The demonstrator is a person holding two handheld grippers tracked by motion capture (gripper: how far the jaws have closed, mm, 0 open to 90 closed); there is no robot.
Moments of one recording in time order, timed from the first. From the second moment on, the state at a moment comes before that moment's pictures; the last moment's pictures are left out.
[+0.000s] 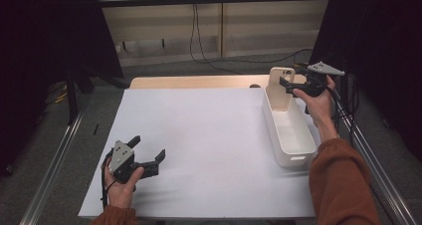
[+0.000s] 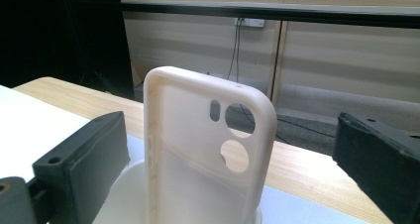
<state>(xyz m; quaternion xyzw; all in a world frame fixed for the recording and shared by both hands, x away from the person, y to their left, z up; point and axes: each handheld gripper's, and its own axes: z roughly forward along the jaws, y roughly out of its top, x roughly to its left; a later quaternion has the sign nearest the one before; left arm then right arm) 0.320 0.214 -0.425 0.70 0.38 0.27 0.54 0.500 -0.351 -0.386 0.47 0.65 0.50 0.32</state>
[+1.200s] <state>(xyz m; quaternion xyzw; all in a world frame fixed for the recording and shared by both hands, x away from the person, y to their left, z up) 0.321 0.217 -0.425 0.70 0.38 0.28 0.54 0.460 -0.348 -0.374 0.46 0.64 0.52 0.34</state>
